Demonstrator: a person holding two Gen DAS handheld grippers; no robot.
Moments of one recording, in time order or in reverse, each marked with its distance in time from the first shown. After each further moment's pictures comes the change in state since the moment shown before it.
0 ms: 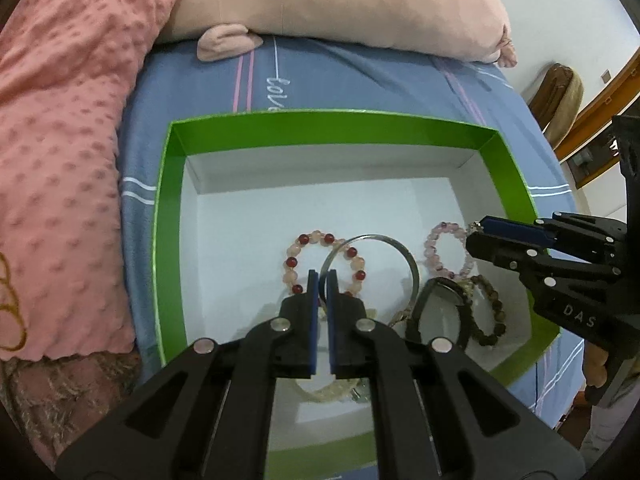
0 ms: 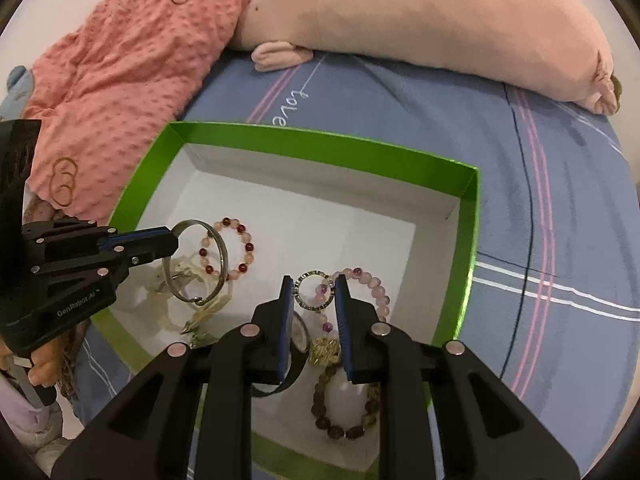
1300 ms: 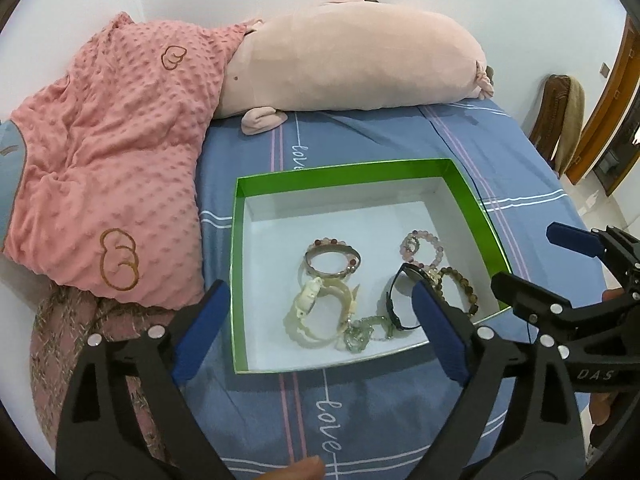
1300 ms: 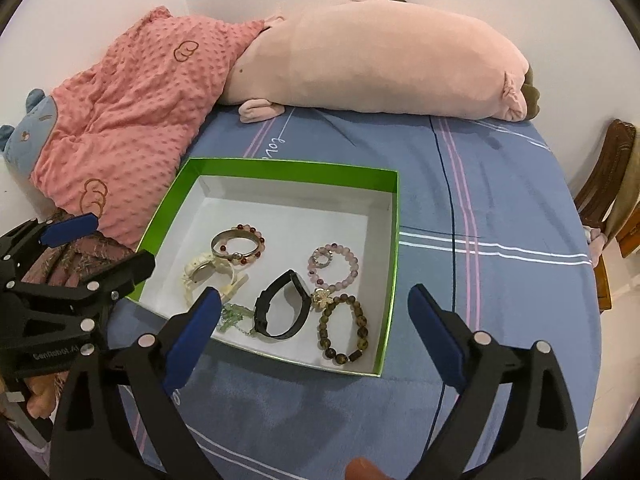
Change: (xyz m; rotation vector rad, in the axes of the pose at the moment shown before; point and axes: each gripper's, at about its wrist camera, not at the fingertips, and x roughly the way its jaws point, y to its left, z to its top) left arm -0.118 -0.047 -0.048 0.059 -0.219 0.179; right arm -0.107 0.035 -0.062 0.093 -0.207 -0.160
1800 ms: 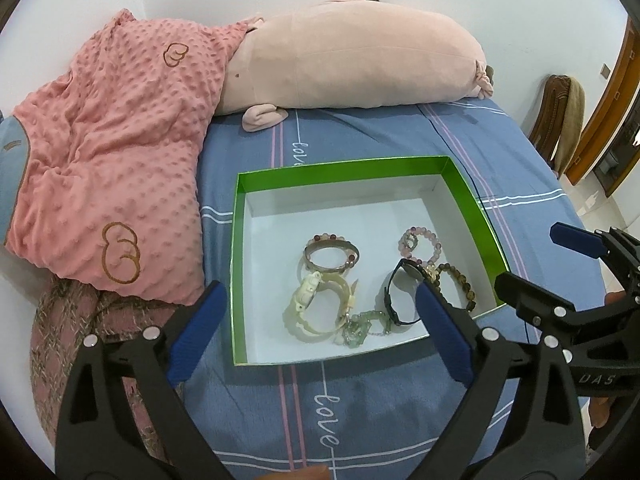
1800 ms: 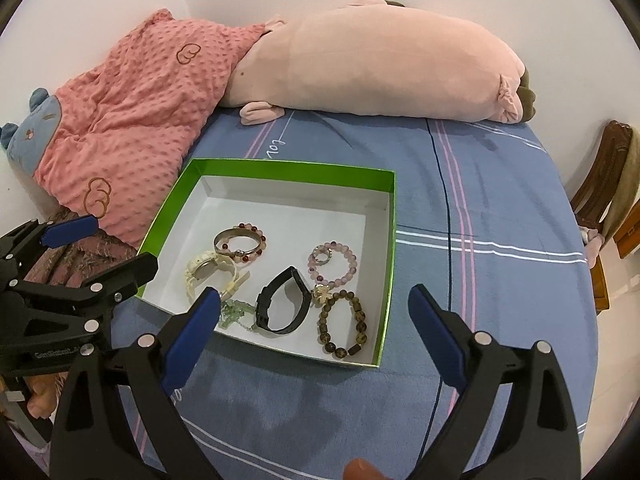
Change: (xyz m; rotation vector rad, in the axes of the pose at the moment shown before) left arm -0.004 -0.001 -0.002 -0.008 0.006 0.000; right arm -0.007 -0.001 -0.003 -0.004 -0.005 0.000
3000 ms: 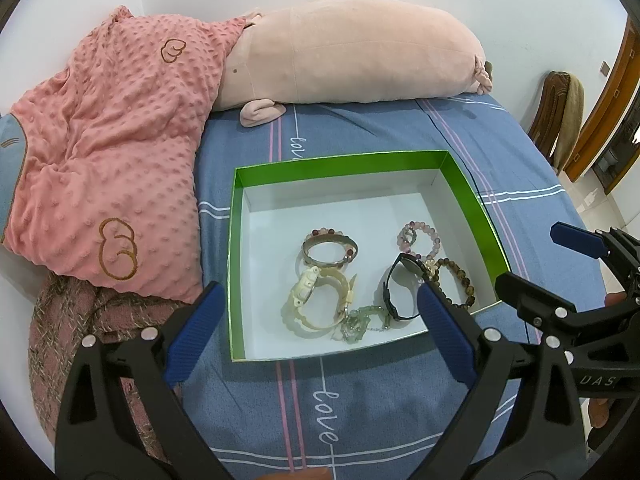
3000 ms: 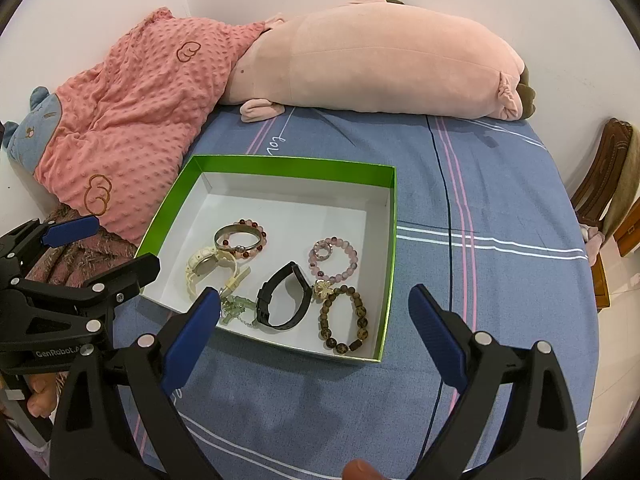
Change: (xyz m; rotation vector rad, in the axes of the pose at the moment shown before) left arm 0.001 -0.002 -0.003 -0.002 0.009 -0.001; right arm 0.000 0.000 0.000 -0.010 0.002 0.005
